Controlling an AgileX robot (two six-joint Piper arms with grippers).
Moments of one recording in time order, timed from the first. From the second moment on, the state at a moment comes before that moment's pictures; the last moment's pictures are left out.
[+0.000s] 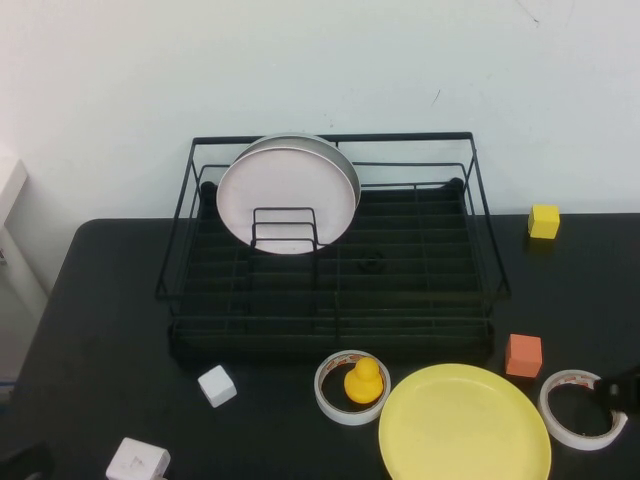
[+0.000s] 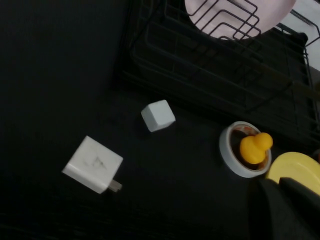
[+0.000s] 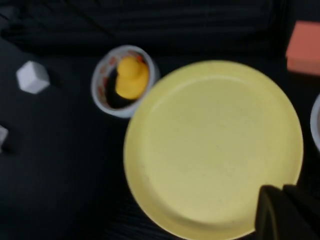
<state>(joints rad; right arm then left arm) 0.02 1.31 -0.48 1.12 0.52 -0.95 -0.07 0.42 -0.32 -0.39 0.57 -0.18</state>
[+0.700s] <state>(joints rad) 0.02 1.93 -0.50 1.59 0.50 -1.39 -0.07 0.42 -0.32 -0.47 0.59 -0.17</state>
